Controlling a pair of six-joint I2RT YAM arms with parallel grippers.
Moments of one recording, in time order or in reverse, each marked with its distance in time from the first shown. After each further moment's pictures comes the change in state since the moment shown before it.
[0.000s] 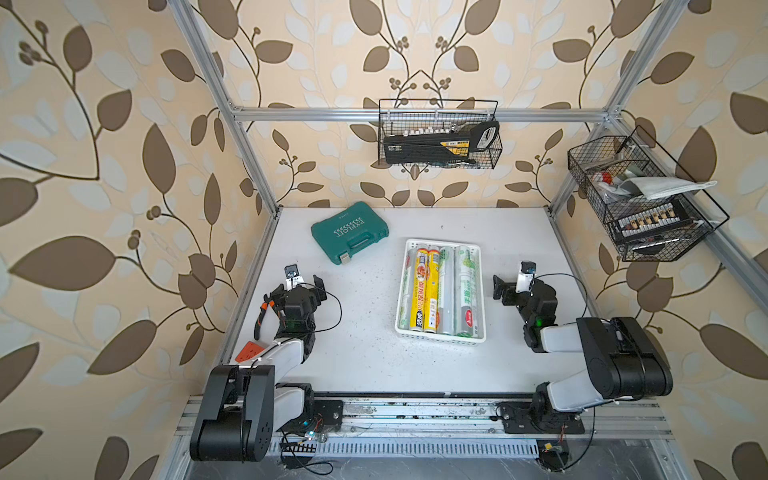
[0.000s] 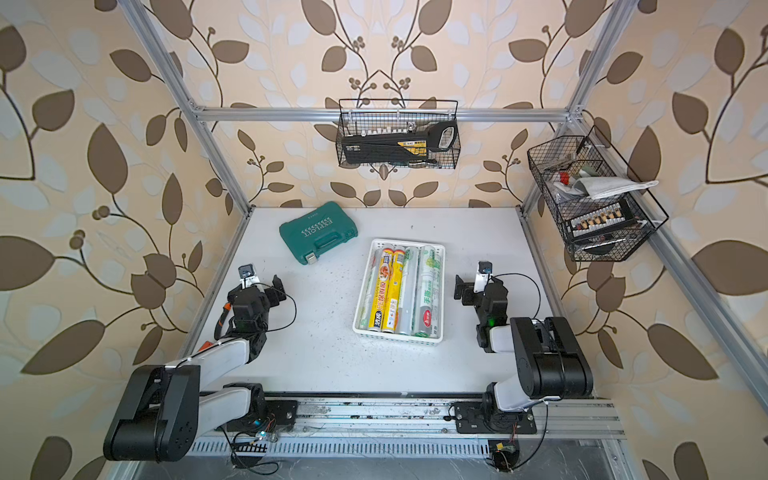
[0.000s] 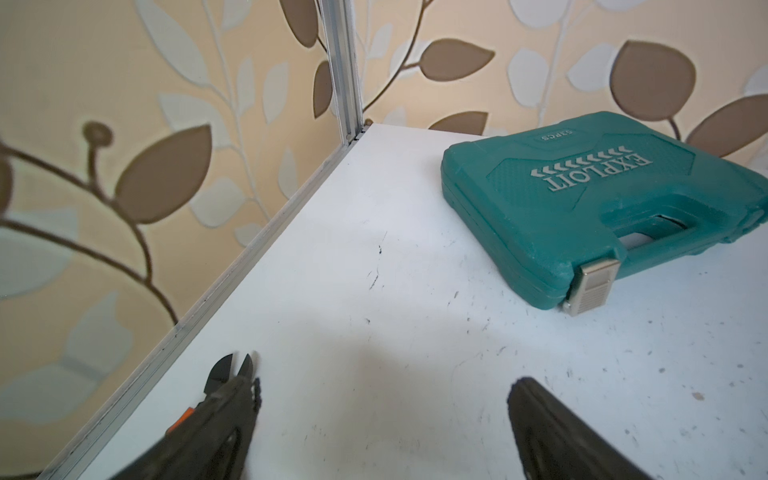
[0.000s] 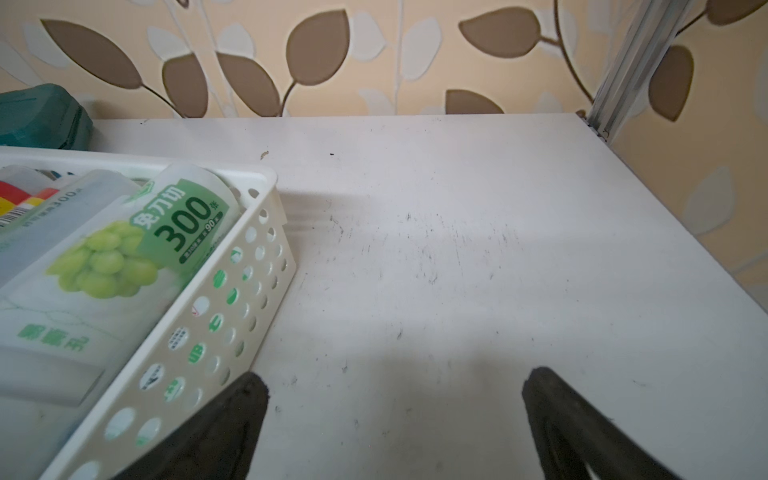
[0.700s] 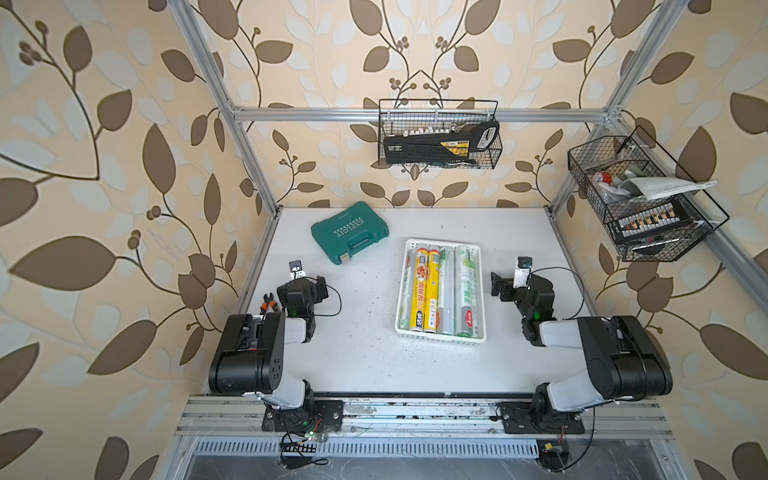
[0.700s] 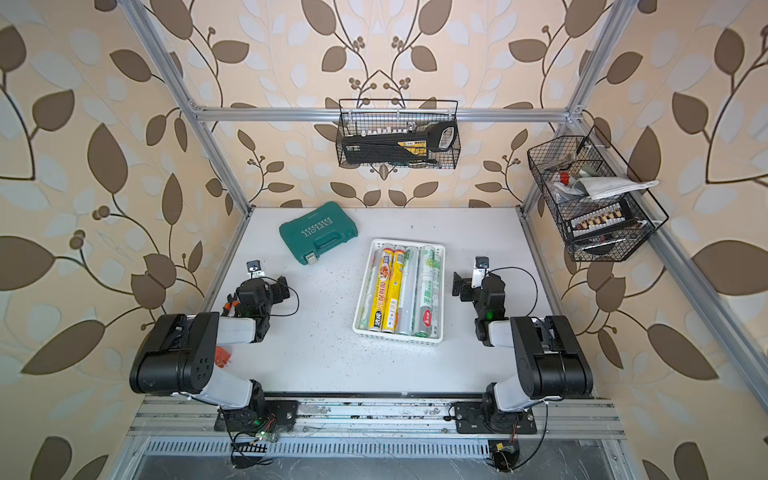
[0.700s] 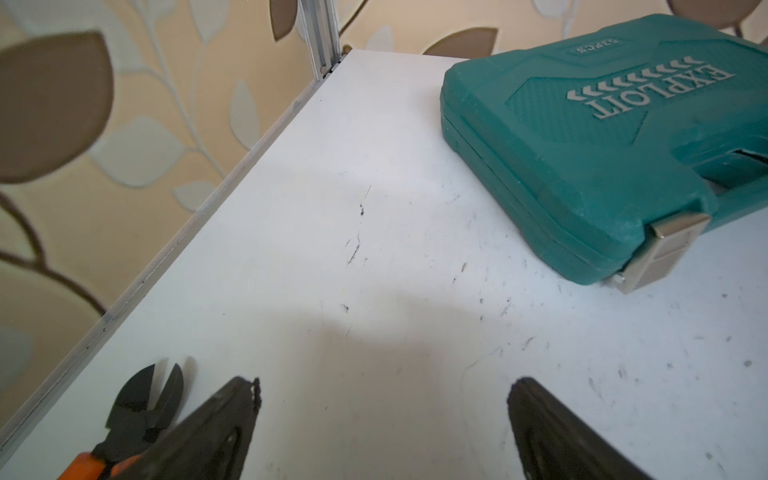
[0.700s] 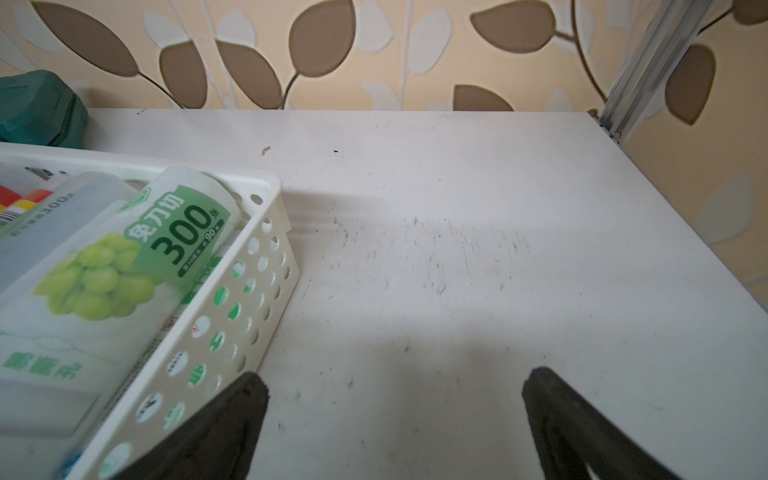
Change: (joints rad) left arm 0.058 0.335 0.114 0.077 0.099 -0.006; right arm 0.018 0.002 0.069 -0.110 0.011 -0.012
